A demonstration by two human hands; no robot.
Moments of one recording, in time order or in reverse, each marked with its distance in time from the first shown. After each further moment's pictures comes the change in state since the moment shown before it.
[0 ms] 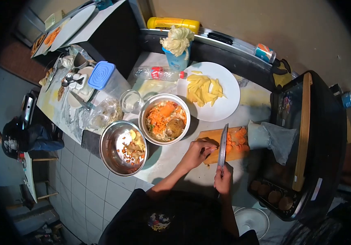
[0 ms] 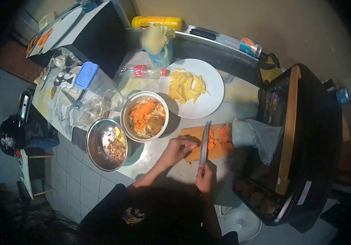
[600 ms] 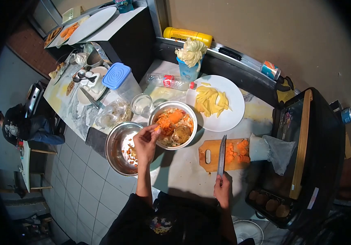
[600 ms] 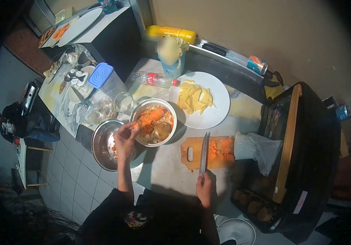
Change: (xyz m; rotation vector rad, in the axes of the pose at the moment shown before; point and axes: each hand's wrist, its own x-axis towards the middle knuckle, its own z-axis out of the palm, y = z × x) left_hand -0.043 0.003 -0.134 -0.212 0.794 -0.072; right_hand 0.010 0.045 -0.004 -0.258 0.006 -0.292
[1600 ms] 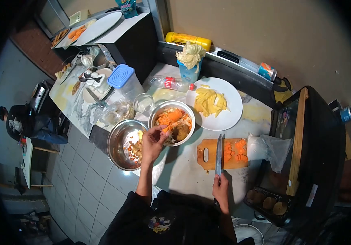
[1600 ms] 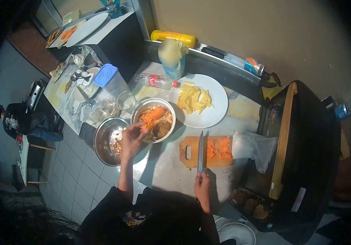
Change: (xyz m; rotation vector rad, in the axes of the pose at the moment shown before) left_hand -0.015 0.000 0.014 -0.011 -0.137 -0.010; right_hand -0.001 -0.027 -0.012 0.143 -0.054 0.094
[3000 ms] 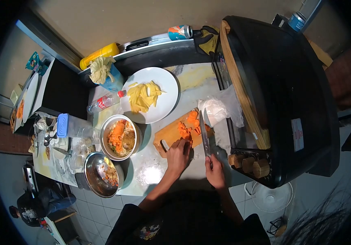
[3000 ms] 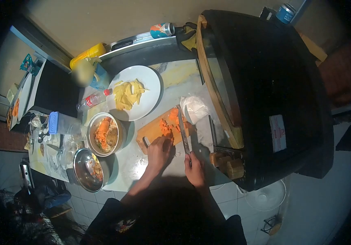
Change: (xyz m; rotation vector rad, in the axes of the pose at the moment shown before) left_hand -0.090 -0.035 0.175 0.707 -0.555 0.407; right_hand -0.032 -0.018 -0.047 -0.084 0.372 0.050
